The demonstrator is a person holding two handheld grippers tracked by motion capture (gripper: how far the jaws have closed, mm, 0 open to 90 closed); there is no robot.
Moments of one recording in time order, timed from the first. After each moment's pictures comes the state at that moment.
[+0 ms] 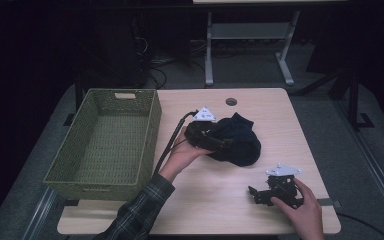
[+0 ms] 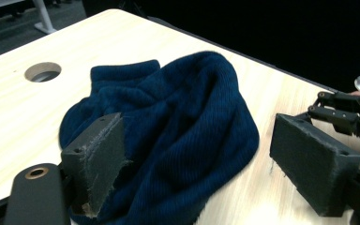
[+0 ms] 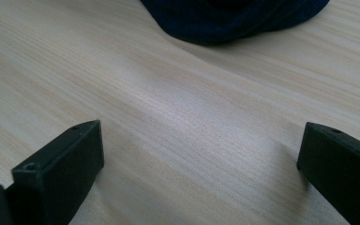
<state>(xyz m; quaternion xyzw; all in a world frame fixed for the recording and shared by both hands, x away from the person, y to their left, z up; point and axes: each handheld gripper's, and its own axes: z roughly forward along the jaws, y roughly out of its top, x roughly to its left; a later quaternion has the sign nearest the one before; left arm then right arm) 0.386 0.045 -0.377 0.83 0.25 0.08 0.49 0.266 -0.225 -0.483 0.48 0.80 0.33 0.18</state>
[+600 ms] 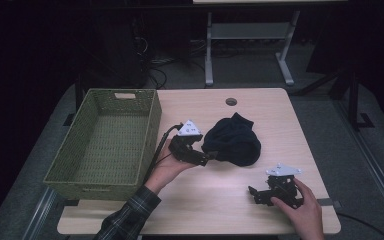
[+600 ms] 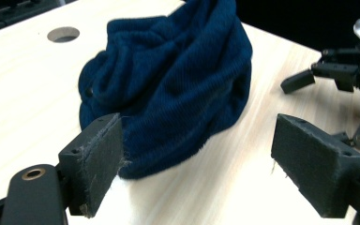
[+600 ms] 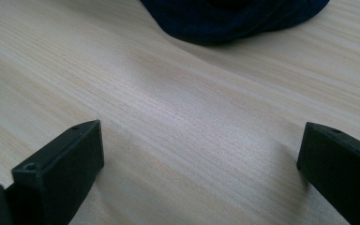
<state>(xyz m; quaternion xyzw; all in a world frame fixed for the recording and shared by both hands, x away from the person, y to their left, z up) 0.353 0.082 -0.392 0.84 0.26 0.09 0.46 0.266 -0.225 -0.483 0.47 0.80 0.33 0.18</state>
